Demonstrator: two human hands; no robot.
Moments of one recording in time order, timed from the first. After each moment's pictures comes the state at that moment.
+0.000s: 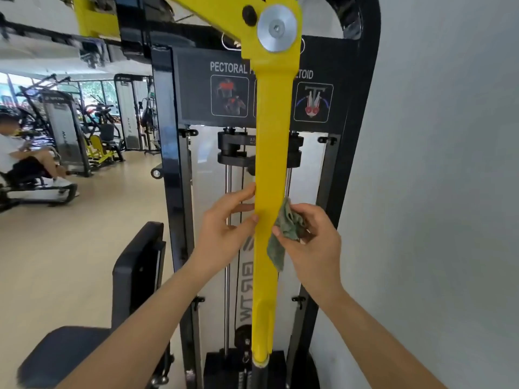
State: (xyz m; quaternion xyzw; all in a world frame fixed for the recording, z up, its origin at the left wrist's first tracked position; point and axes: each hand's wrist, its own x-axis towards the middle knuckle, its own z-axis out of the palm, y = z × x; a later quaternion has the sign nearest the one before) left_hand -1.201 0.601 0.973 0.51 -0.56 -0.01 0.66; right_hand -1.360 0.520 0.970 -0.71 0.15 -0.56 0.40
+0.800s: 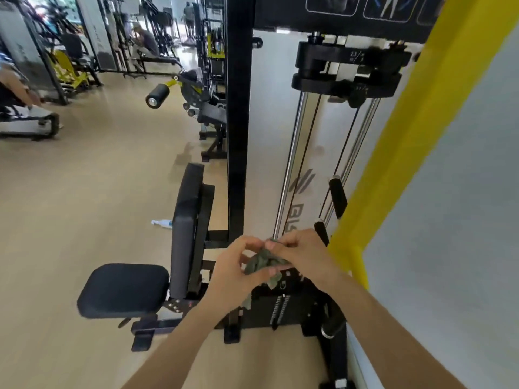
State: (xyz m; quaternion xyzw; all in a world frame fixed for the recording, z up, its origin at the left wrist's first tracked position) left_hand -1.068 0.723 0.802 0.65 -0.50 -0.18 0.55; right_hand -1.196 0.599 0.851 -0.79 0.34 -0.17 0.48
